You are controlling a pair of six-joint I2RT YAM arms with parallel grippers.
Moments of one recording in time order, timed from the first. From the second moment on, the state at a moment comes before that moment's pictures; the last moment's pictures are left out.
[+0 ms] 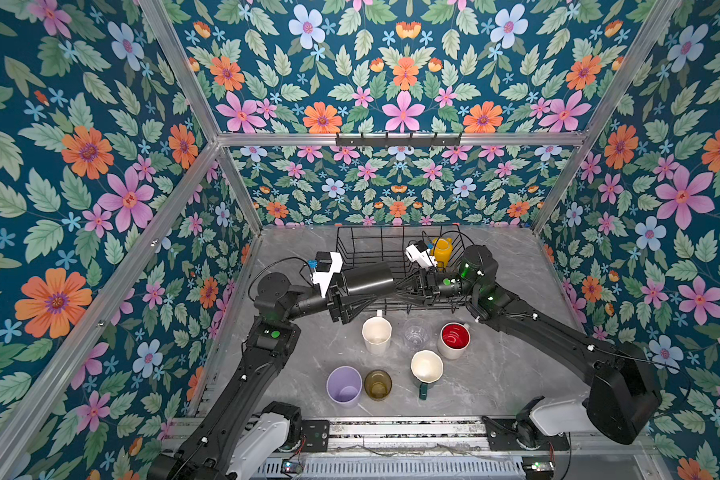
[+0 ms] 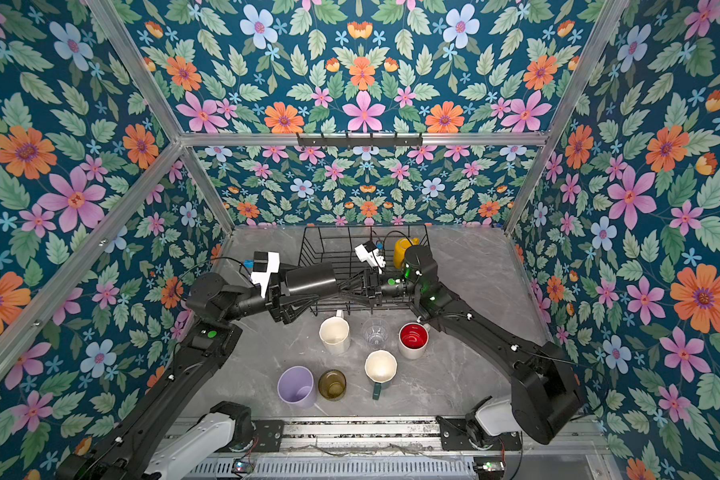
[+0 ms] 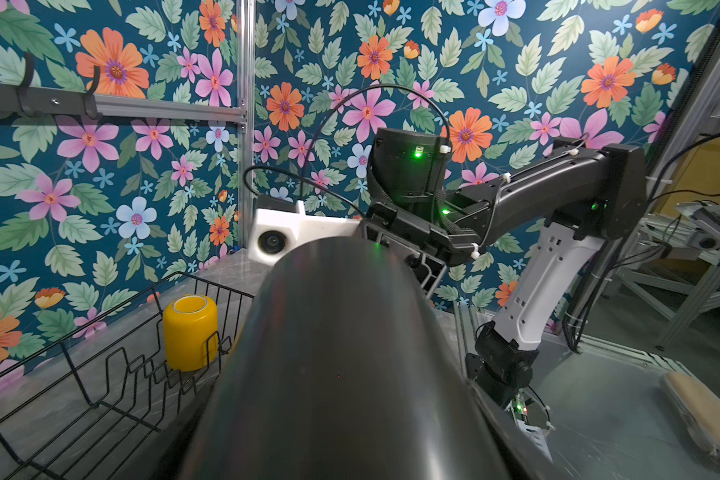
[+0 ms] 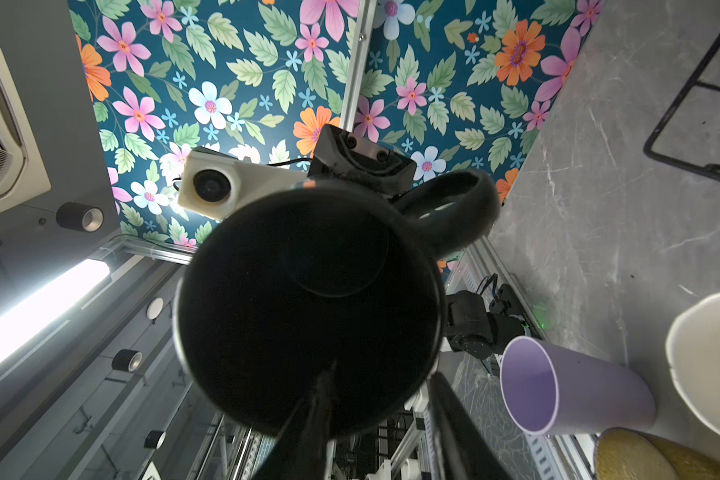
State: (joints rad) left arm -0.30 0.93 0.74 0.36 1.00 -0.26; right arm 0.59 1.39 1.01 0.39 -1.07 1.28
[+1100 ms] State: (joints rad) left arm -0.29 1.35 1.27 -0.30 0.49 -0.16; right arm 0.38 0.75 0.89 -0.50 -0.31 0.68
